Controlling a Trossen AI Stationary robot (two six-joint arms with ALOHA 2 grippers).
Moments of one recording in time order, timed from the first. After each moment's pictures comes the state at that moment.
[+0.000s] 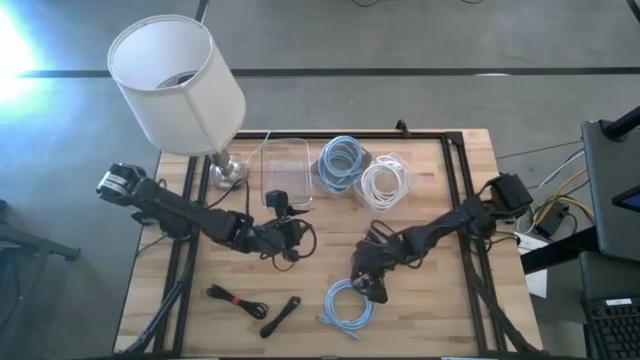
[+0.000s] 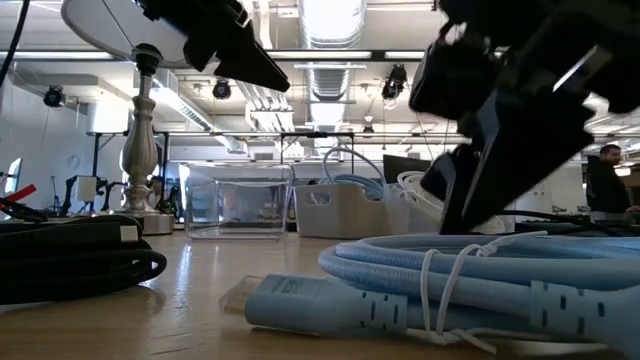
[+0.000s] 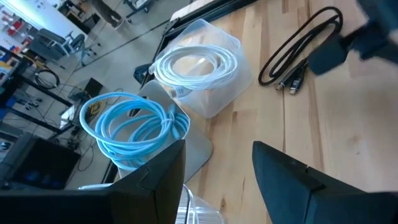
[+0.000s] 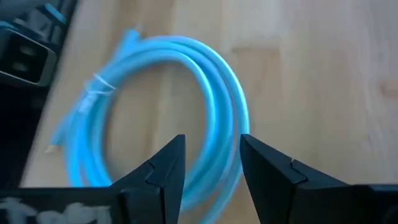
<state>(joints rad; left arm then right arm) -0.33 1.40 0.92 -0.10 -0.76 0.14 0.34 1.75 0.76 0.19 -0.16 0.46</state>
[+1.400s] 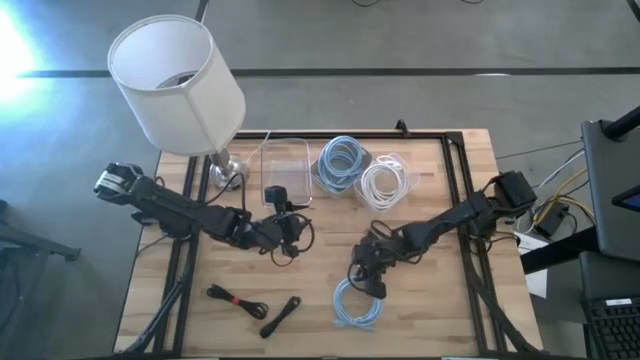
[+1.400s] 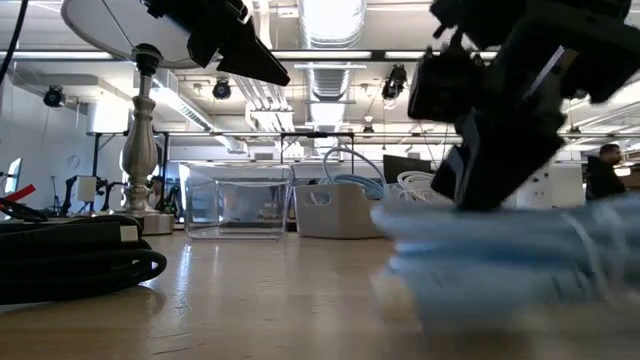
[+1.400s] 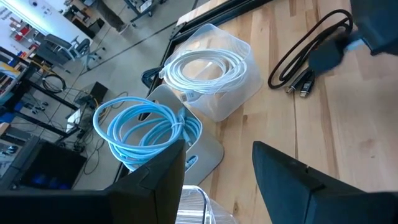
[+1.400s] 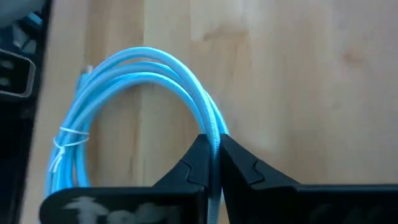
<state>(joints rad) -0.30 1.37 0.92 -0.10 -0.76 0.19 0.32 1.71 0.78 0.07 -0.16 0.55</state>
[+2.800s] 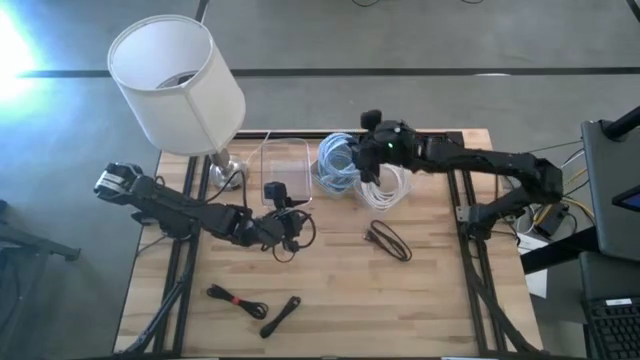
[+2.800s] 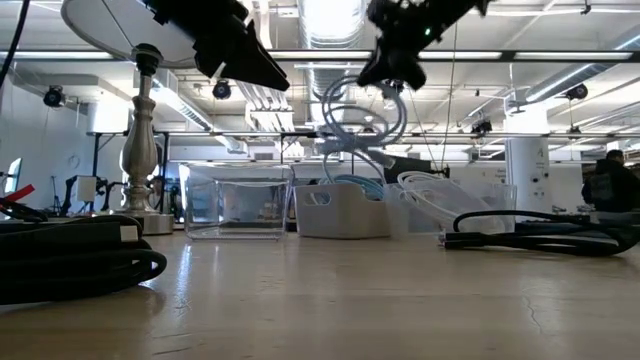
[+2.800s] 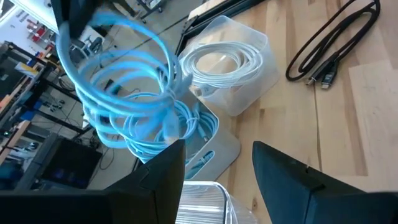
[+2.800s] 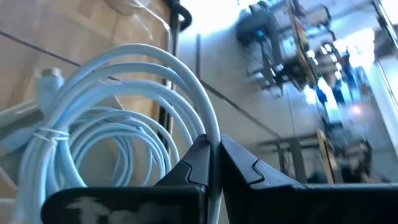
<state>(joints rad) -0.27 1.37 0.92 -0.10 -0.79 0.23 -0.29 1.42 1.19 -0.26 0.30 -0.86</state>
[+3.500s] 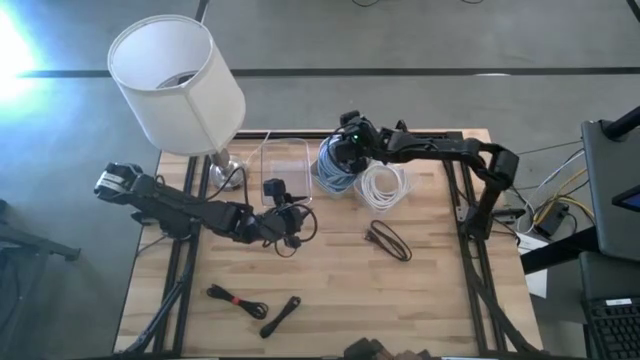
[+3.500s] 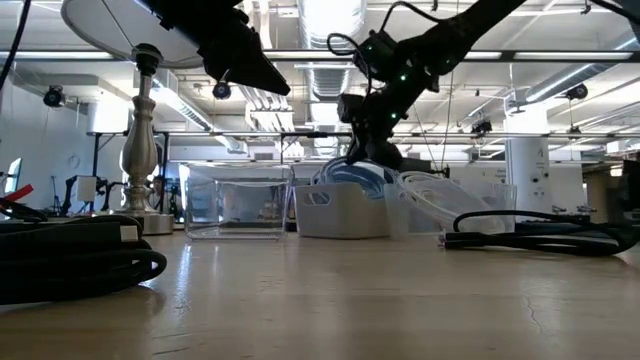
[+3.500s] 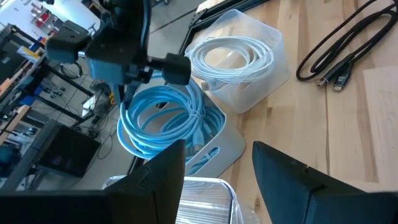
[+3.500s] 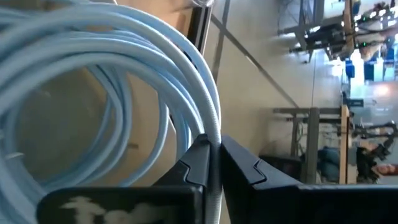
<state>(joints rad) -0.25 1.37 0.91 -0.10 -0.79 0.18 -0.45 1.78 1.23 -0.13 0.30 -1.00</state>
